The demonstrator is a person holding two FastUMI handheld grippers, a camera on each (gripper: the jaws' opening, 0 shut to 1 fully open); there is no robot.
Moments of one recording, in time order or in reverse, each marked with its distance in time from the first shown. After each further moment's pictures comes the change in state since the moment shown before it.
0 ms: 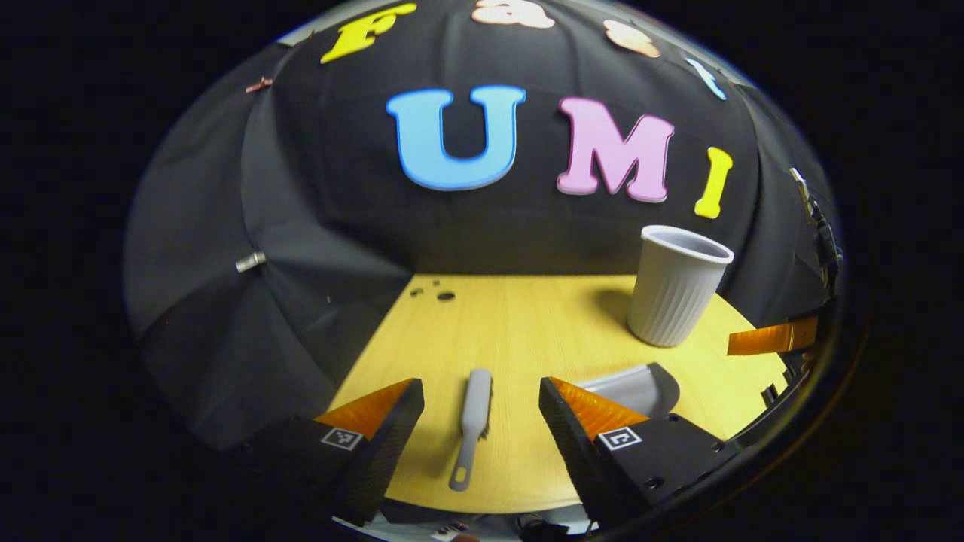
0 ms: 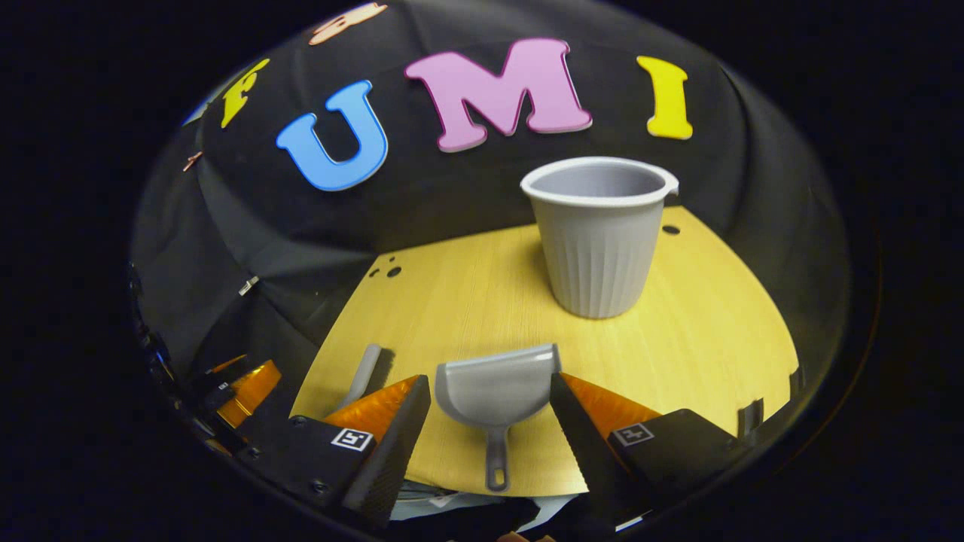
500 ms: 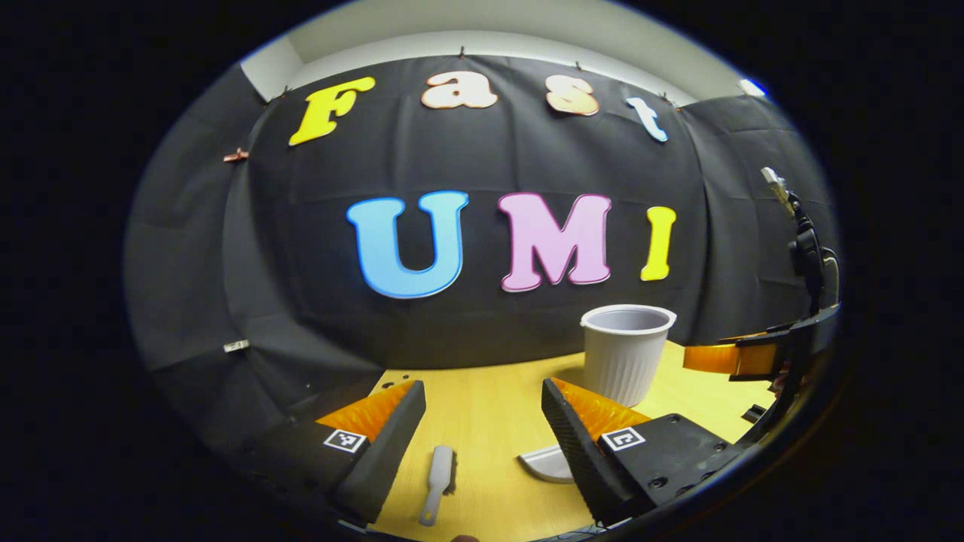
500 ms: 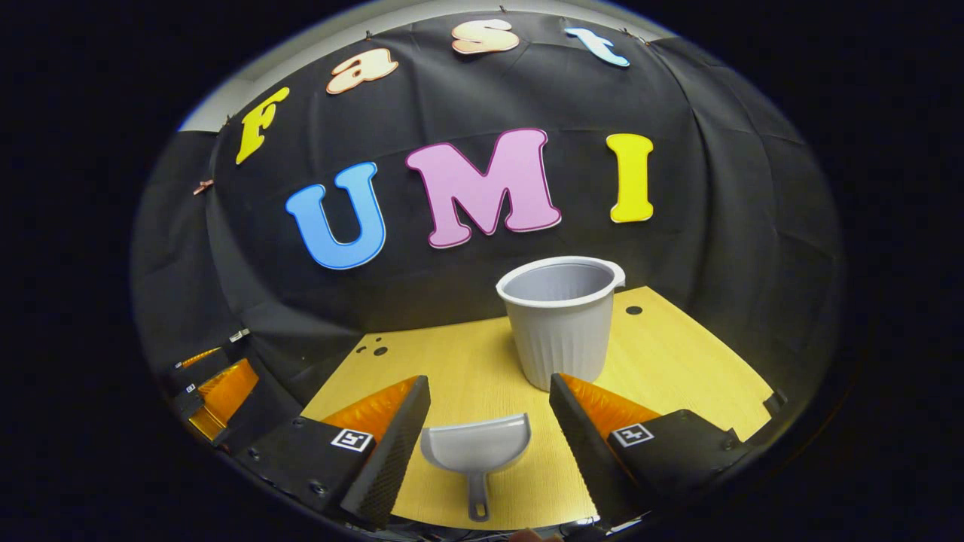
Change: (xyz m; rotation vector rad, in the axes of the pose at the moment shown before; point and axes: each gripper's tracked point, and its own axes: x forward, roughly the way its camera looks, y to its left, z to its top) left arm -0.051 -0.085 0.085 0.078 -0.323 -0.152; right arm -0.064 -0.011 0.064 -0.003 -0.336 -0.064
